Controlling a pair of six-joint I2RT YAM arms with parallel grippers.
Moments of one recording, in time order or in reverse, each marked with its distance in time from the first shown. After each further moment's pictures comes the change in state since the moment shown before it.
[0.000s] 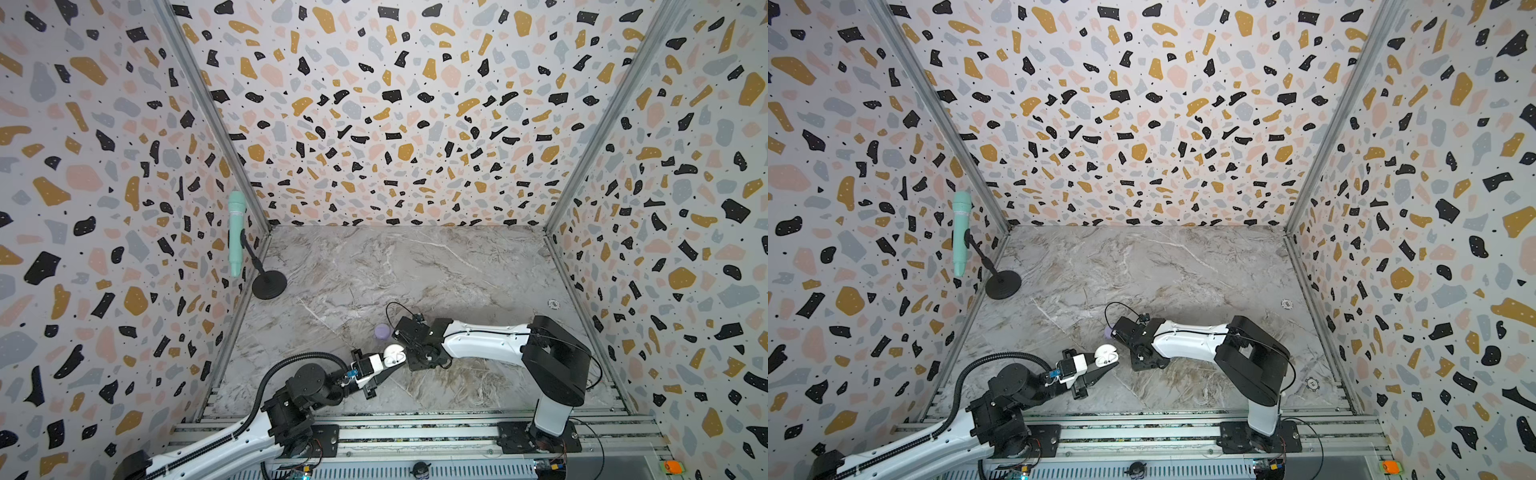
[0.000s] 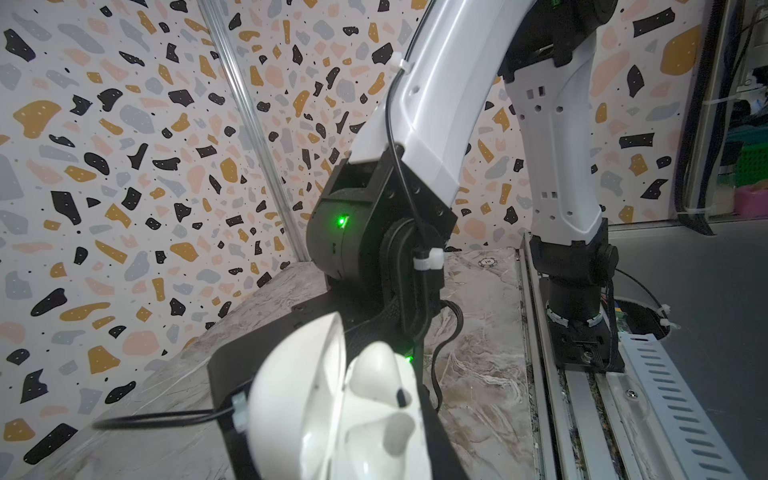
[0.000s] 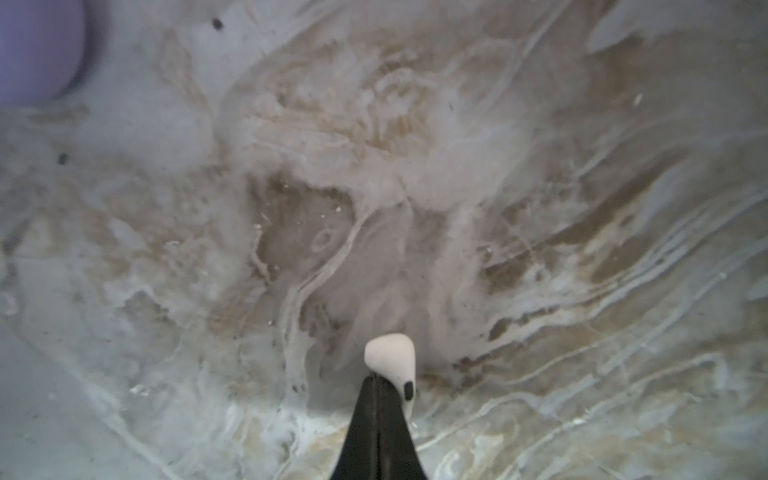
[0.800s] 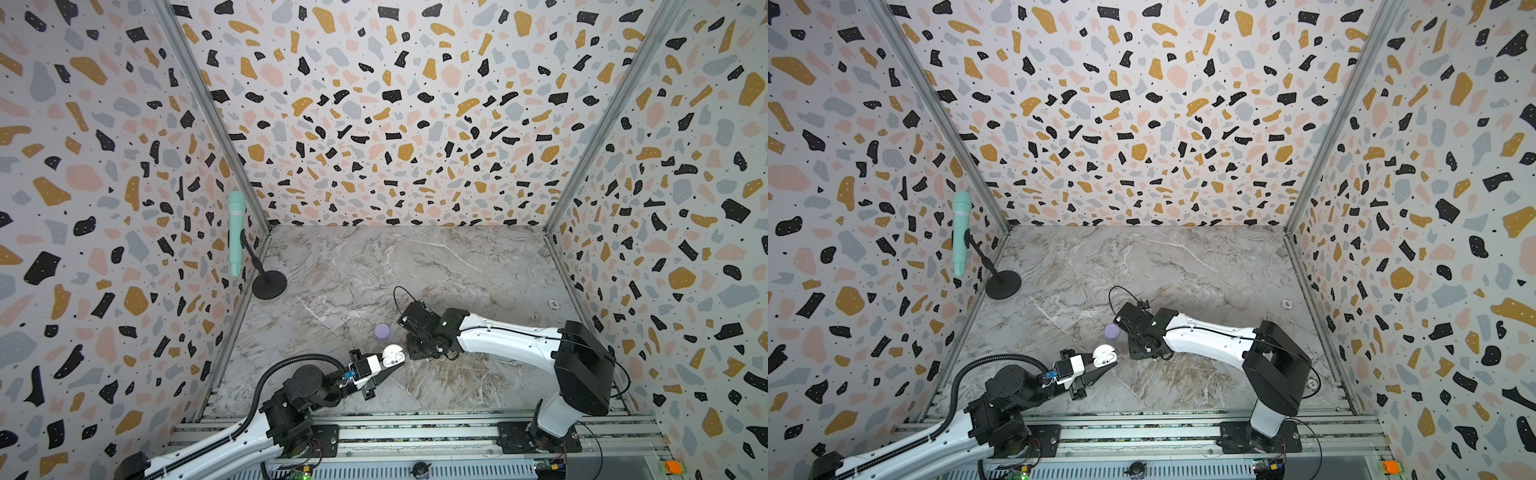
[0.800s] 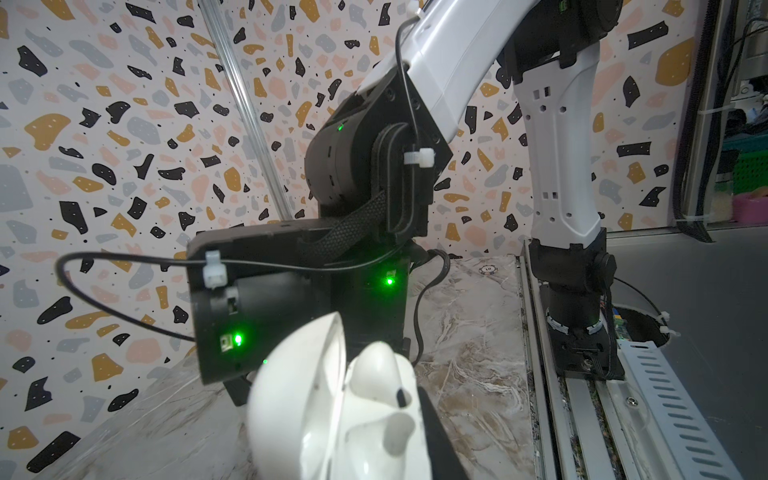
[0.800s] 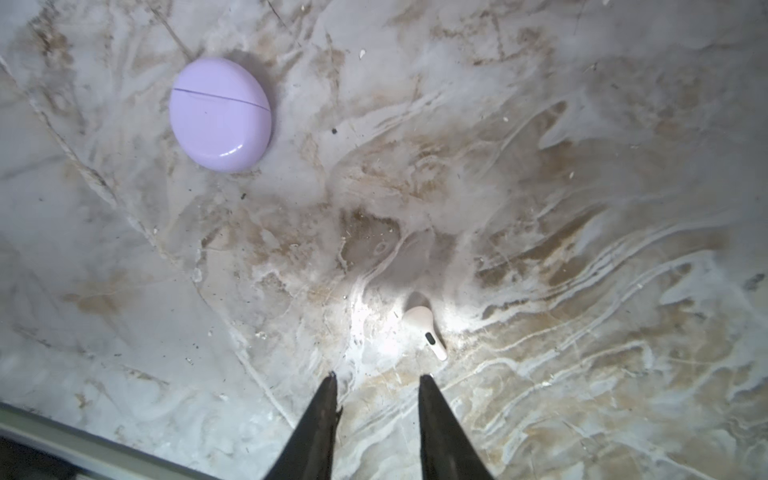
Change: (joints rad) left arm -0.005 -0.024 0.000 -0.001 -0.001 0.000; right arm -0.053 -0.154 0.031 -0.014 -0.047 -0.059
